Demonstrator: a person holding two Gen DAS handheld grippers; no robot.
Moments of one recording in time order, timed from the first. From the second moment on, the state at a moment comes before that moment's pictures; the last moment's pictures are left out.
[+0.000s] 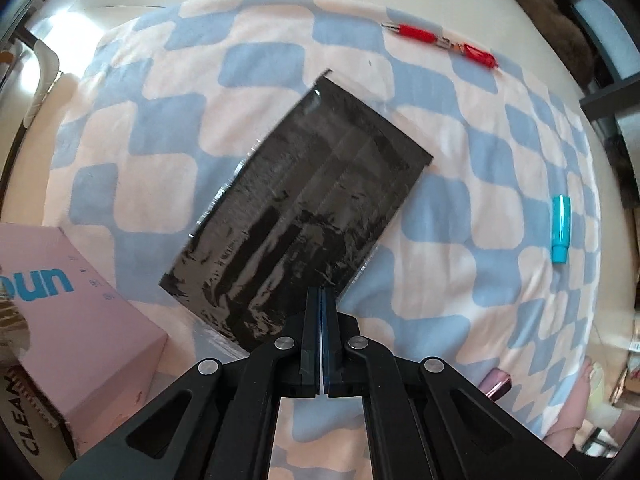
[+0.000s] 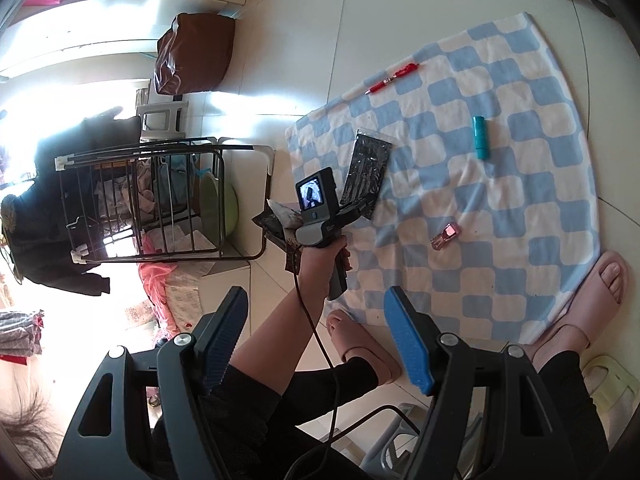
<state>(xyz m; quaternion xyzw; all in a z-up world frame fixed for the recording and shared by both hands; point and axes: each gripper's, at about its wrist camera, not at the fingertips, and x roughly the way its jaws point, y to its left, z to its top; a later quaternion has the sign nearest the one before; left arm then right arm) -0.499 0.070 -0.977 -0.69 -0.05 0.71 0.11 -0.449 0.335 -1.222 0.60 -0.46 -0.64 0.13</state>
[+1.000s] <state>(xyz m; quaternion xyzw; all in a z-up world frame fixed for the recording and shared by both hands) -0.613 0.102 -1.073 -0.78 0.03 0.56 0.28 -0.450 0.339 -1.262 0.64 -0.48 -0.60 0.10</state>
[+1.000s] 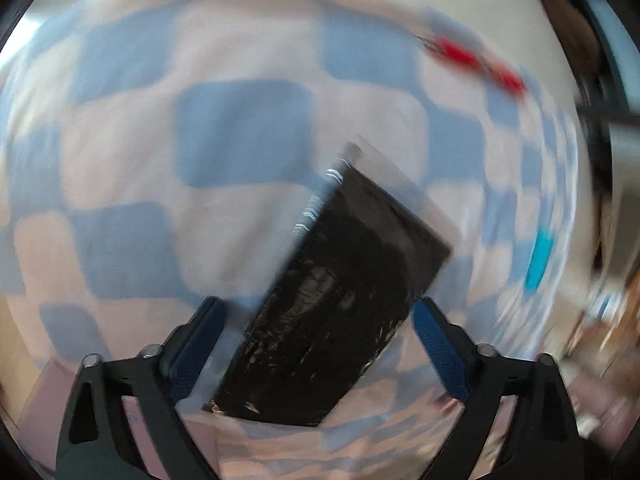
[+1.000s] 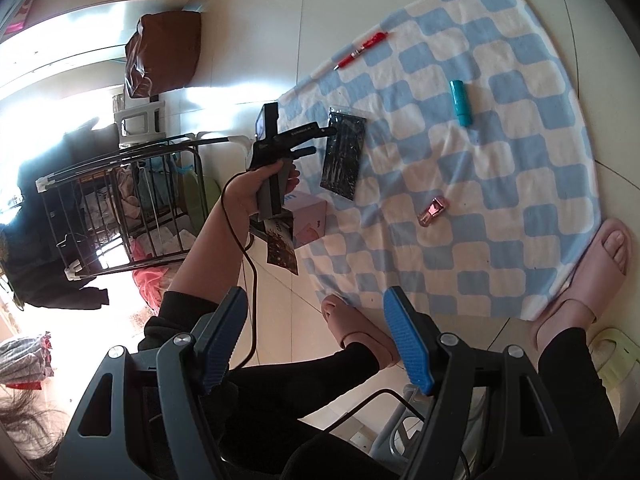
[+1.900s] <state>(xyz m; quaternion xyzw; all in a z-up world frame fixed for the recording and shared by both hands) -0.493 0.192 -1.128 -0.68 0.30 0.58 0.33 -0.453 0.330 -1.268 0.64 -0.48 -0.59 0.10</state>
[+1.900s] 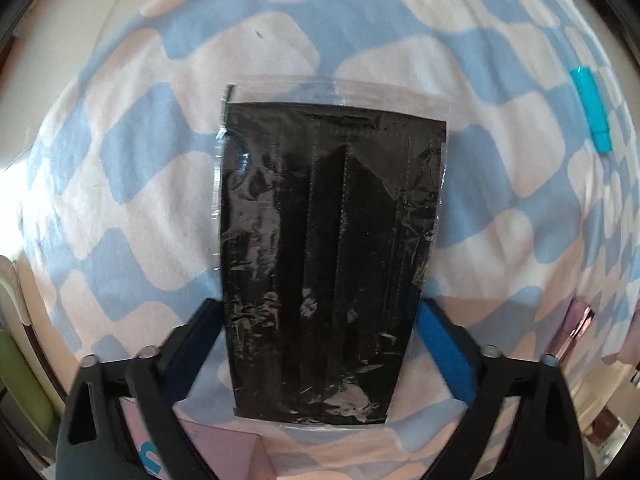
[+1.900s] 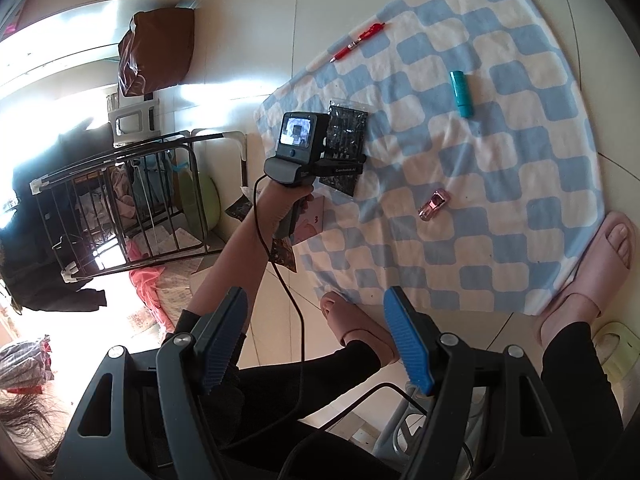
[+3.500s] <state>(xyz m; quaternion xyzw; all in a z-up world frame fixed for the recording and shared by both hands) -0.334 -0.025 -0.899 -0.56 -0.36 0.62 0.42 -0.499 0.218 -1.177 0.45 -0.47 -0.67 0.35</state>
